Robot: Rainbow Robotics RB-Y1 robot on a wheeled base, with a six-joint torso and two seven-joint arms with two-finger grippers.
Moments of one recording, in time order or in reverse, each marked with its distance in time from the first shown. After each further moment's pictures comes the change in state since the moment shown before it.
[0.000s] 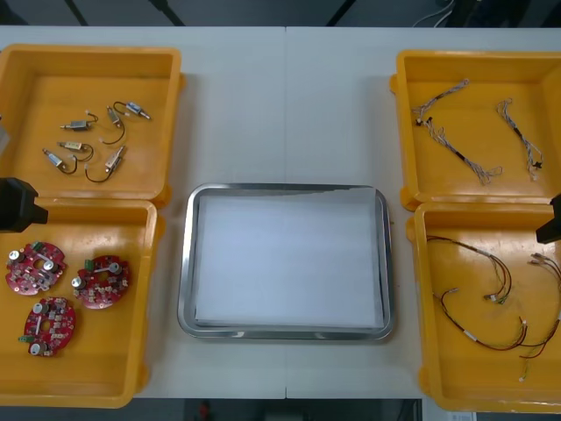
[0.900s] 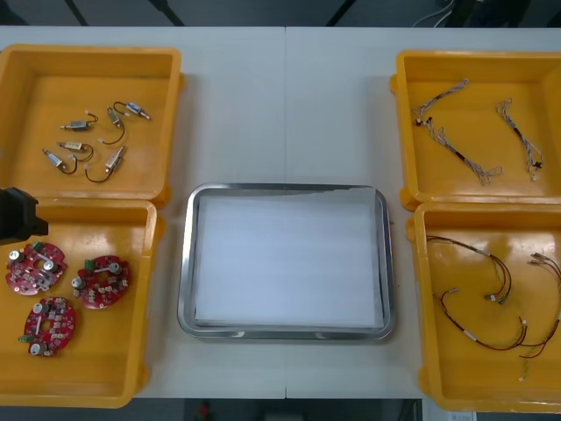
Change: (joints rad) right arm 0.207 -0.047 -0.068 0.149 -0.002 -0.269 0.000; left arm 0.025 0.000 -0.015 -0.008 0.006 0.021 0.177
